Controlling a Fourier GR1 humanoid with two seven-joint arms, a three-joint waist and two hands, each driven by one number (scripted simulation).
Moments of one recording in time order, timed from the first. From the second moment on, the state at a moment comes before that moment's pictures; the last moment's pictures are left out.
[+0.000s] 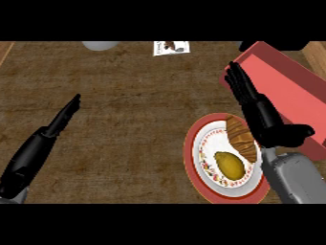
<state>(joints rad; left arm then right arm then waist) -0.07 0.59 -0.33 -1.67 0.10 0.09 -0.12 -0.33 -0.27 0.26 -1.48 -0.24 -0.08 -0.12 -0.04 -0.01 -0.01</state>
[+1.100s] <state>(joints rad) -0.21 0.50 -0.26 -1.53 0.13 0.05 -0.12 -0.36 -0.83 0.13 -1.44 0.11 0.39 -0.78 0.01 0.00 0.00</state>
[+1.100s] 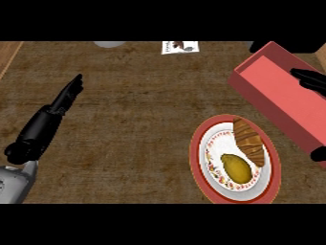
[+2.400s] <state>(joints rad) -0.21 0.44 -0.17 -1.54 0.06 -0.04 -0.09 -0.11 -0.86 0.44 -2.04 0.79 0.49 -0.36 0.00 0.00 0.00</state>
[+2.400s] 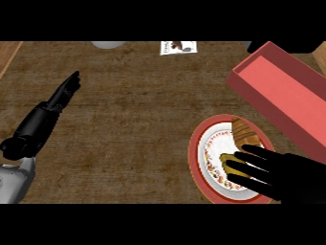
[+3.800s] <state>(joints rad) -0.19 0.33 -0.04 -1.57 -0.04 -0.17 -0.06 -0.08 -0.54 0.46 -1.78 1.23 0.39 -0.44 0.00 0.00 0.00</state>
